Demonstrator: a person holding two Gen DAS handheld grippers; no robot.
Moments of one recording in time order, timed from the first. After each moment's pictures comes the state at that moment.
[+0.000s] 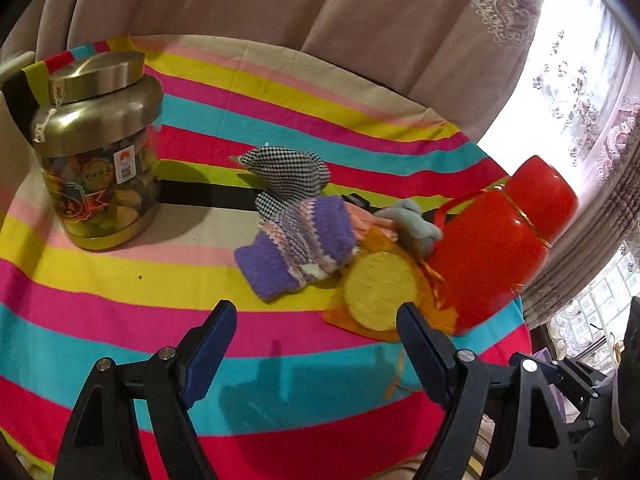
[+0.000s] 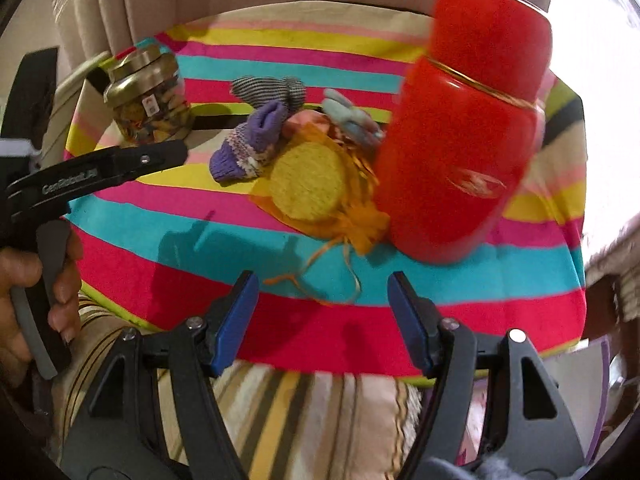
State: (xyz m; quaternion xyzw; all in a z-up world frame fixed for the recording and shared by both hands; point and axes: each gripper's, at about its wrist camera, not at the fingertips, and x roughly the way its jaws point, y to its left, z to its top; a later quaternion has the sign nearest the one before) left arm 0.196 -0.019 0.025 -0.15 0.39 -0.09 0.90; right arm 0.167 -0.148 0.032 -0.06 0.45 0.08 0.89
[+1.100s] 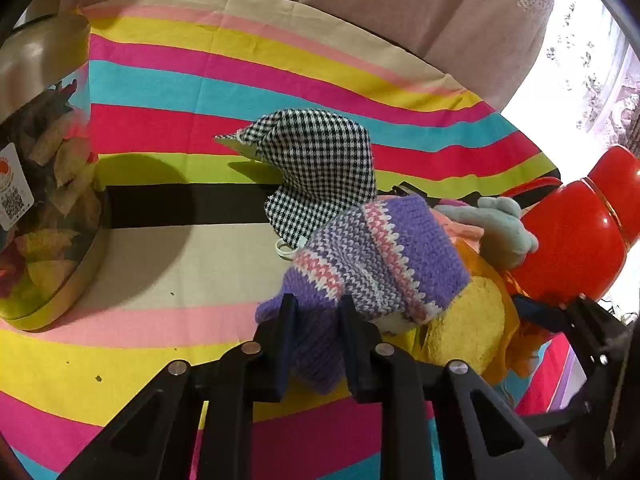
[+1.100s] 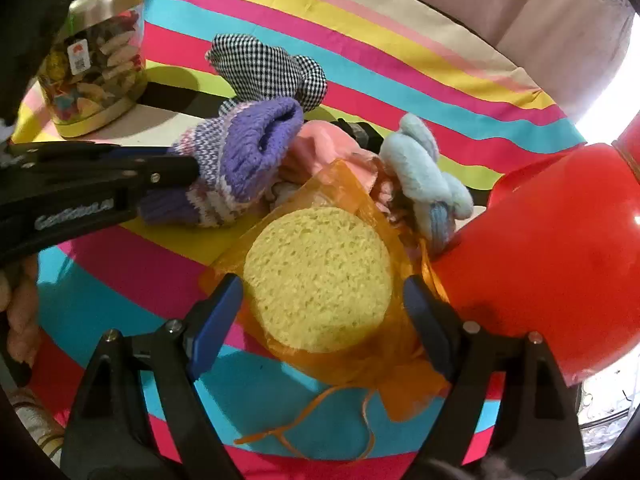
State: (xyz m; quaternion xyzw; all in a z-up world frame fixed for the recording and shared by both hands) left arm 0.291 0.001 -0.041 -0.12 0.42 -0.13 0.89; right arm 0.285 -0.083 -0.029 -0.19 0.45 0.03 0.87
